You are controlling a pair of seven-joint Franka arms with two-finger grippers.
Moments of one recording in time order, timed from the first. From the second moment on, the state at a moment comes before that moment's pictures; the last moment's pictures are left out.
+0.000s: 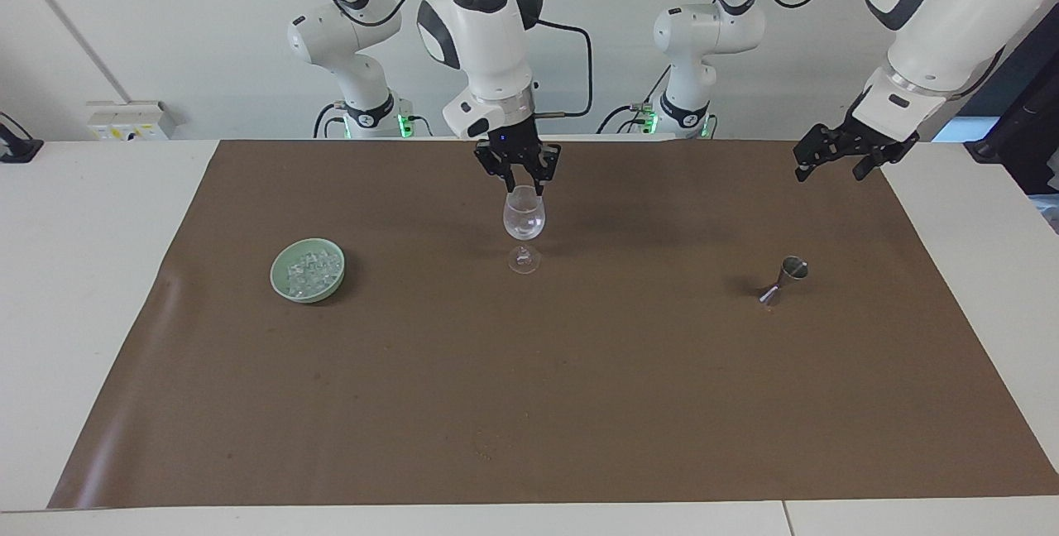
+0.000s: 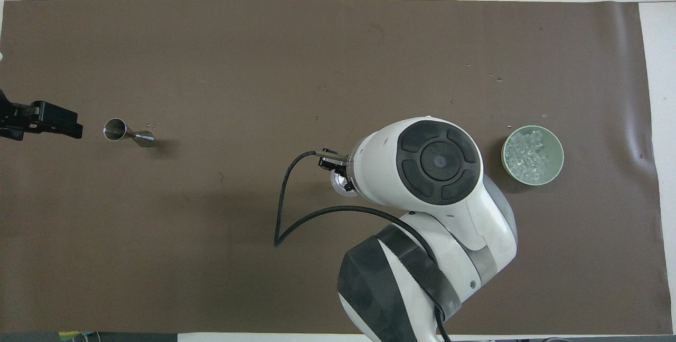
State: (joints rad) left arm -0.02 -0.01 -0.02 -1.64 -0.01 1.56 0.02; right arm 0.59 0.05 0.02 -1.82 0.11 2.00 0.89
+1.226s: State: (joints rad) left arm -0.02 -0.01 -0.02 -1.64 -0.01 1.56 0.02; right arm -0.01 -0.12 0.00 -1.76 0.06 1.57 0.09
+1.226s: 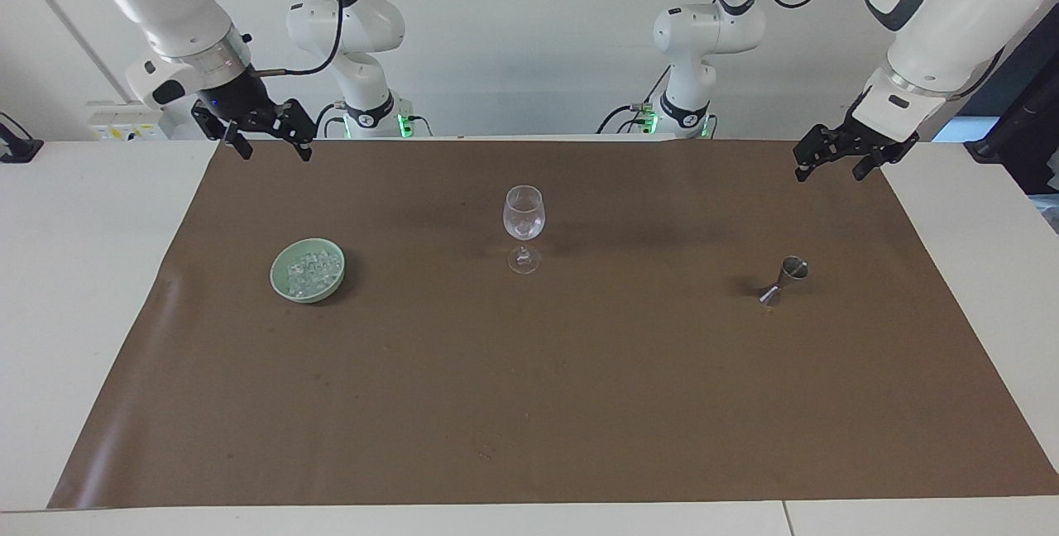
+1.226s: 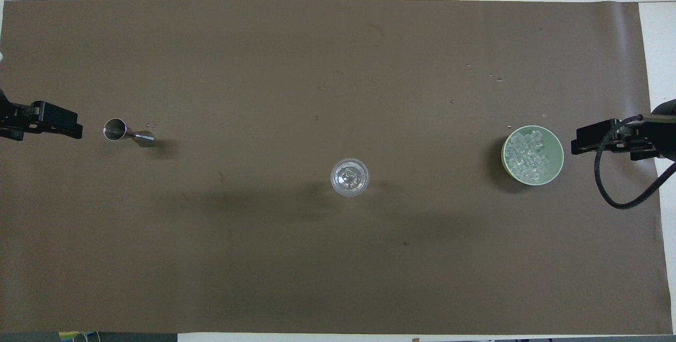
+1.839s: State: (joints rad) left arm -0.02 -0.01 -0.02 -1.64 -0.01 1.56 0.02; right arm 0.03 -0.04 0.01 -1.54 -0.03 1.44 0.08
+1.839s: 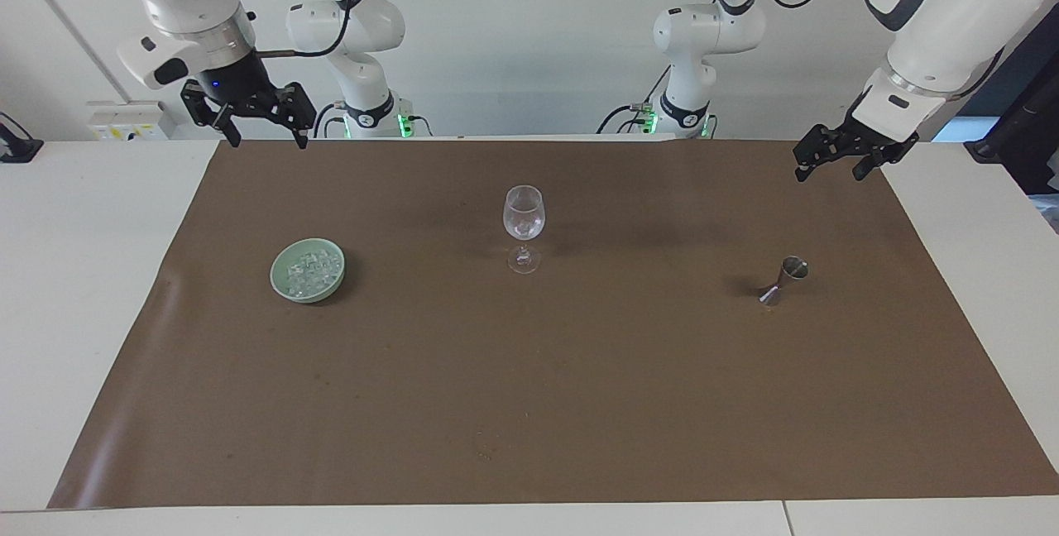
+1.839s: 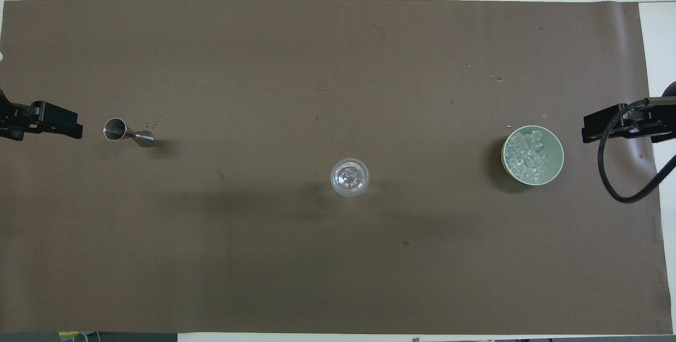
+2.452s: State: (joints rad) left arm -0.02 -0.01 -0.02 -1.64 -0.01 1.56 0.02; right arm 0.04 -0.01 -0.02 -1.54 -0.02 1.47 0.08
